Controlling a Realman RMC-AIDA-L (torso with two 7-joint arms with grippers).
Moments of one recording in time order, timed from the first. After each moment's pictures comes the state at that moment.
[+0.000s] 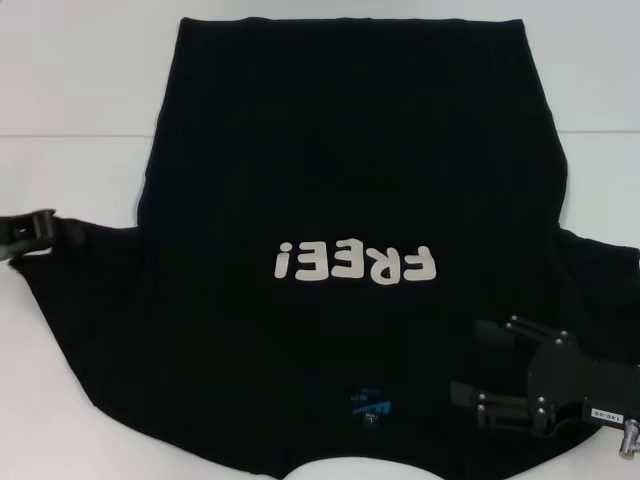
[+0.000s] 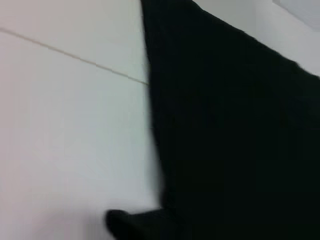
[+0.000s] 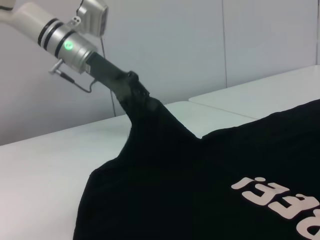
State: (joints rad) left arm -0.59 -1.99 0.49 0.83 2.44 1.29 -2.37; right arm 0.40 2.09 -0.67 -0.48 -1.95 -1.50 0.98
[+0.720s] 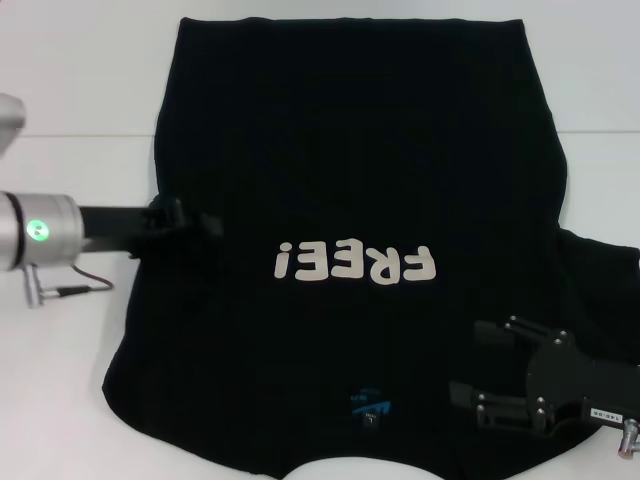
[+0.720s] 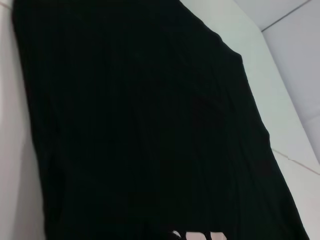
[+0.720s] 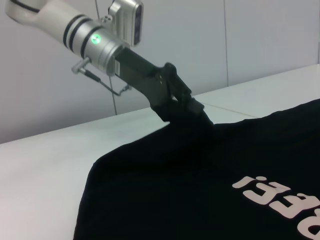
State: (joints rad) left arm -0.72 -2.06 0.49 0.64 2.36 1.27 -2.41; right arm 0.40 2.09 -0.68 -0.48 -1.95 -1.50 0.98
